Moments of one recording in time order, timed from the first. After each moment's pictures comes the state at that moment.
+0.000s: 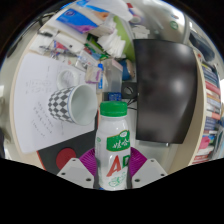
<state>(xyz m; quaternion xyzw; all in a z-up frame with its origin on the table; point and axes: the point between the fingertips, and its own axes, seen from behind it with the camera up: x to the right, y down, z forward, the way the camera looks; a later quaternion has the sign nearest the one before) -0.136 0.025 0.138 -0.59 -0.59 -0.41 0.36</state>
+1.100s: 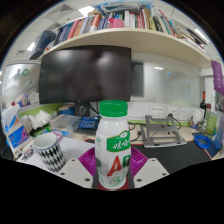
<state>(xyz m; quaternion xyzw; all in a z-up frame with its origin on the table) -0.080 0.033 0.086 -0.79 -0.08 0.06 0.61</state>
